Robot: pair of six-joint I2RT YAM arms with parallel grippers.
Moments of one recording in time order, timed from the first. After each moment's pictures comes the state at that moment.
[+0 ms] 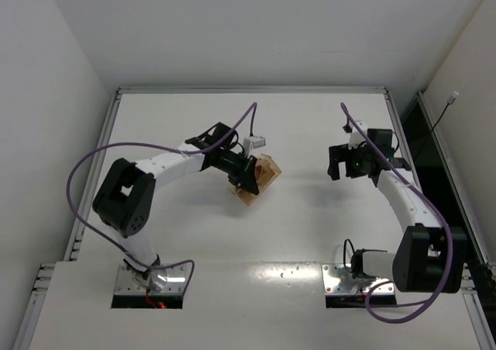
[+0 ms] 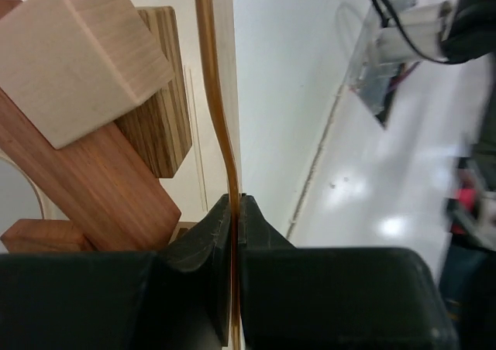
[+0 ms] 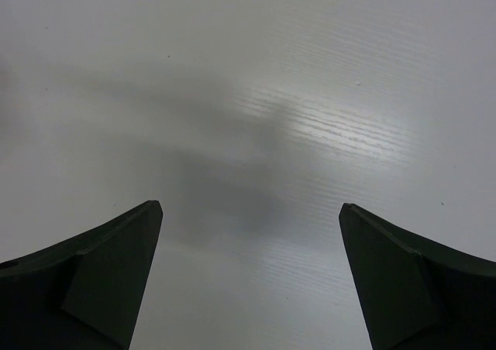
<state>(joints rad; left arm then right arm) -0.58 1.69 1.16 -0.42 0.78 -0.04 -0.07 1.25 0.79 -0.39 -0.24 -0.20</state>
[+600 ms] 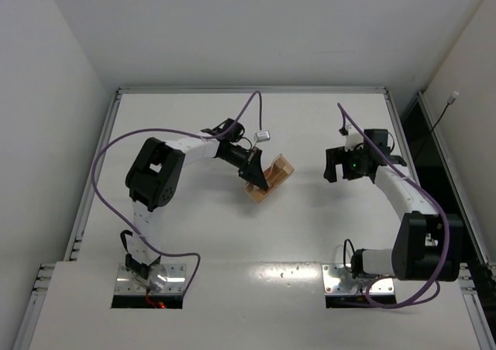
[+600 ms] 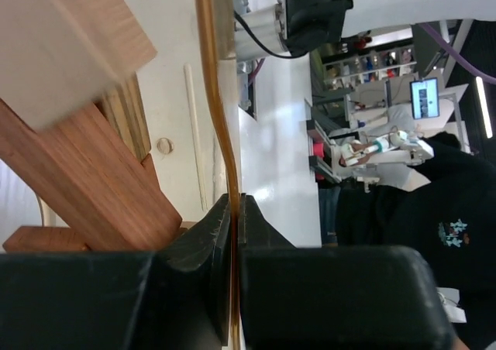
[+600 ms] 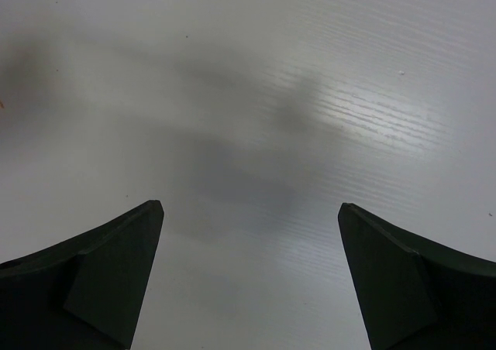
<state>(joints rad) -0.51 2.07 1.40 -0.44 1.37 -0.04 -0.07 1.32 0.79 -0.39 -0.30 -0.20</state>
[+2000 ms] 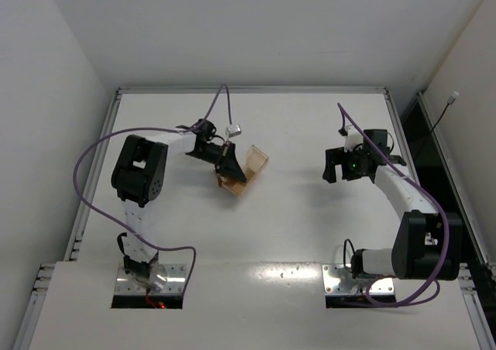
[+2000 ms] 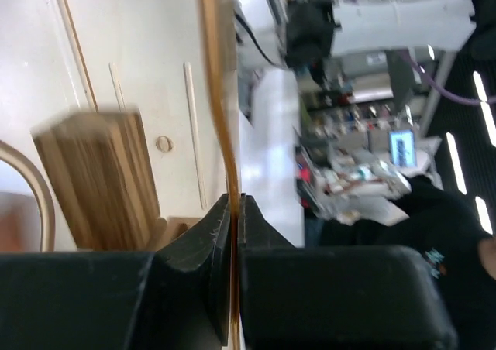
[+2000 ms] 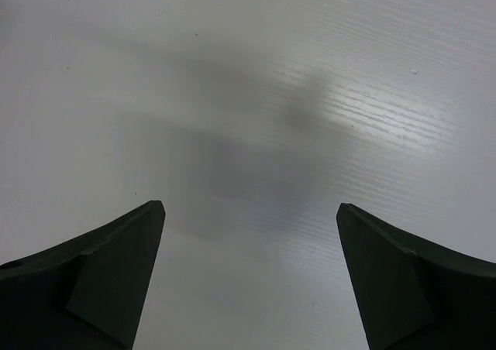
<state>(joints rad) -0.33 2.03 1.32 -0.65 1.43 0.14 -0.07 1.34 0.79 -0.40 -0.33 -0.19</state>
